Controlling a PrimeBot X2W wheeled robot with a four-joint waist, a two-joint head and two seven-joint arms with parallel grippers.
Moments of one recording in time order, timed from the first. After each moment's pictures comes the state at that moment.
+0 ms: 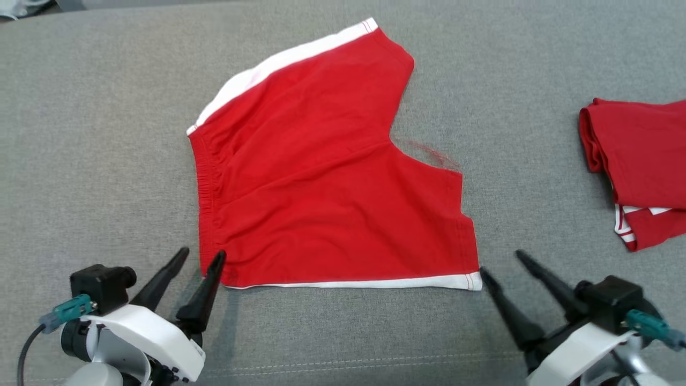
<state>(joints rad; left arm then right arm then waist) -0.16 0.56 -0.55 -0.01 -0.94 0.14 -0.05 -0.04 -0.31 0.34 -0.06 0.42 0.13 0.03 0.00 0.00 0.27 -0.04</state>
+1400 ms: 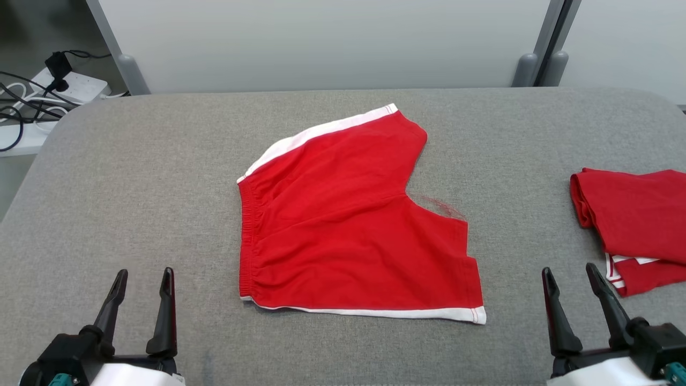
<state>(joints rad) 0.08 0.33 -0.20 0.00 -0.48 0.18 -0.25 0.05 -0.05 0.01 0.08 0.15 0.13 -0.24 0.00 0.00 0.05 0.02</state>
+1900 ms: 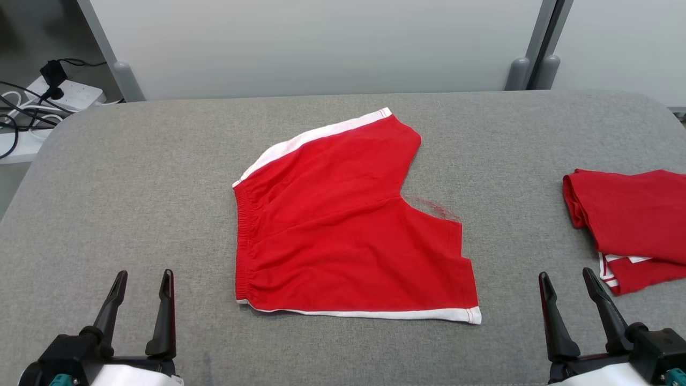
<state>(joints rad) 0.08 0.33 -0.19 0.01 -0.47 0.15 -0.25 0.10 -0.04 0.02 0.02 0.17 0.13 -0.21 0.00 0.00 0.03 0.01</state>
